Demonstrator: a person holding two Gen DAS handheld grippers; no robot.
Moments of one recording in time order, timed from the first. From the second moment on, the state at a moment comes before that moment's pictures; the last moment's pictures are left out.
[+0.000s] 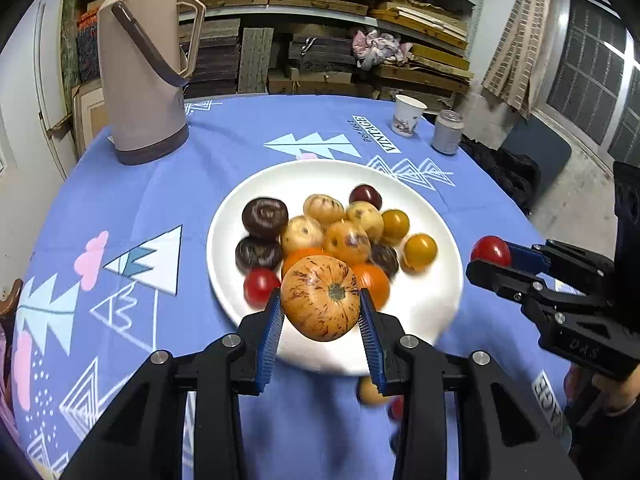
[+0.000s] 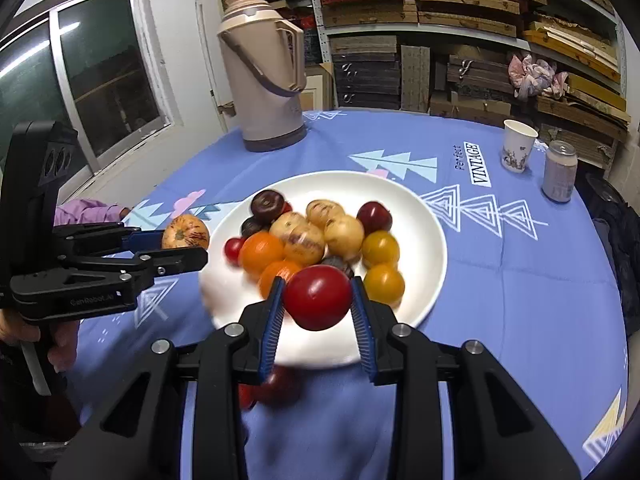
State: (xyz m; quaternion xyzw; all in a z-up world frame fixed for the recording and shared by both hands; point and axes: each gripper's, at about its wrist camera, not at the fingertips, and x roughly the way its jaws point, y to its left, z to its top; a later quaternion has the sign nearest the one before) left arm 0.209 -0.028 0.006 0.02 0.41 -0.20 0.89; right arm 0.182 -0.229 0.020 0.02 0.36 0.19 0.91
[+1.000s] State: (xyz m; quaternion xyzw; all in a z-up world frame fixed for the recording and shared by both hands) left arm 0.228 -0.015 0.003 -0.01 0.41 -0.16 0.89; right arm 0.190 -0.241 -0.015 0.06 0.40 0.19 0.90
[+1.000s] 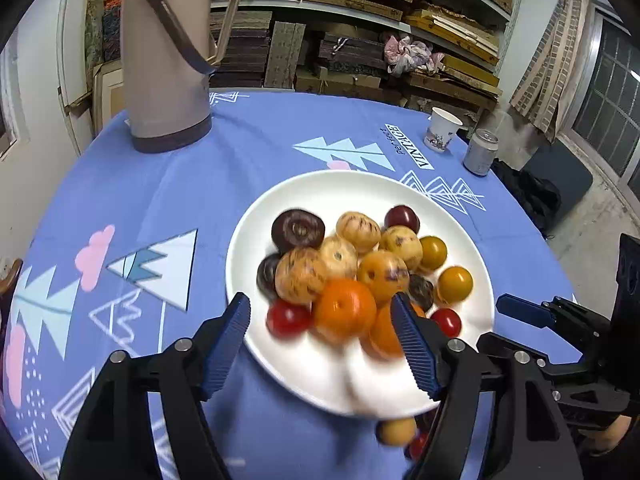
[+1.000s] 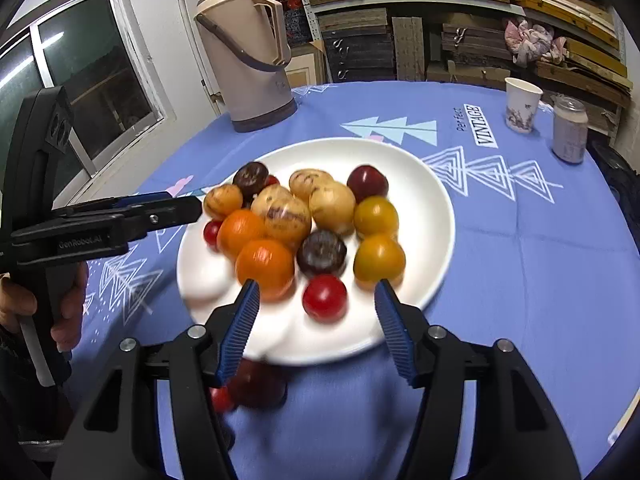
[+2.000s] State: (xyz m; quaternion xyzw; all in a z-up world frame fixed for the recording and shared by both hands) left arm 0.132 0.006 -0.051 0.01 0.48 -0.18 0.86; right arm 0.160 -0.201 -0.057 0.04 0.45 0.16 0.88
